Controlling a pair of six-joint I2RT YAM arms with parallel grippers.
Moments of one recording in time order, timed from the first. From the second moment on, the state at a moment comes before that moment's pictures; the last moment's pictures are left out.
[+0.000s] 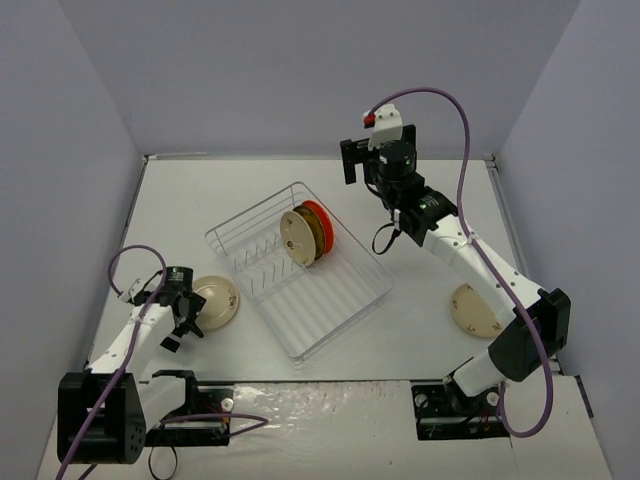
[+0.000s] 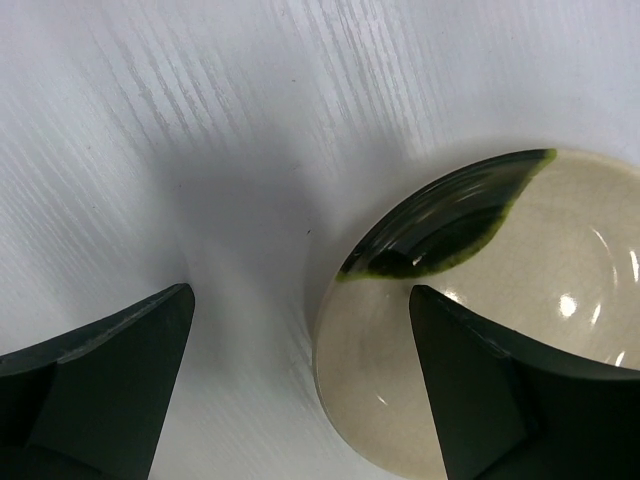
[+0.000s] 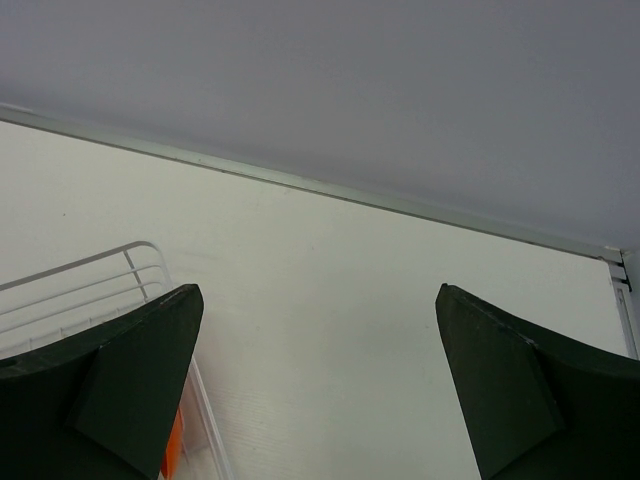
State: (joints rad) left arm -0.01 1.06 0.49 -0.70 -0.40 -1.13; right arm 0.56 1.50 1.42 -0.09 0.39 -0.05
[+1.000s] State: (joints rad) left arm -0.01 1.10 0.43 -0.40 -0.37 -1.22; right arm 0.54 1.39 1.36 -0.08 0.40 -0.02
